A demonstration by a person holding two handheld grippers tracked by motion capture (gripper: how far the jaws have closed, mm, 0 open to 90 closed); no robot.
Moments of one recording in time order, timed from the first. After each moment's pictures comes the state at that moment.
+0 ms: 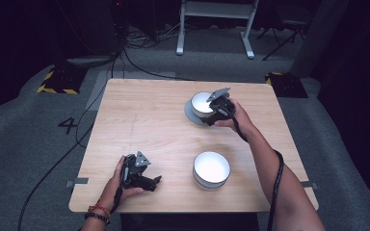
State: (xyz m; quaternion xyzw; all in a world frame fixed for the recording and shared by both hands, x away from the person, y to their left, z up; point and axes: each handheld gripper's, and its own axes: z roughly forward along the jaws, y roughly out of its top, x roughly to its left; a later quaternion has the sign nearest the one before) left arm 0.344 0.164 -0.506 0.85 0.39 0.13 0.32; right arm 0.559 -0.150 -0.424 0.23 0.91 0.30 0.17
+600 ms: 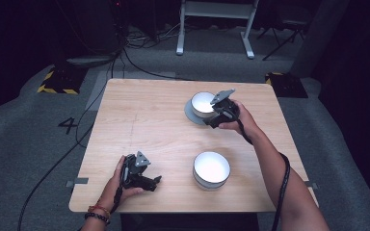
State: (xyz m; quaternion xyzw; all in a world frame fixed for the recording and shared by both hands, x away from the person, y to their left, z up) left arm 0.344 0.164 -0.506 0.85 0.39 0.13 0.32; right arm 0.544 -0.161 -0.418 0.22 0.91 0.30 0.17
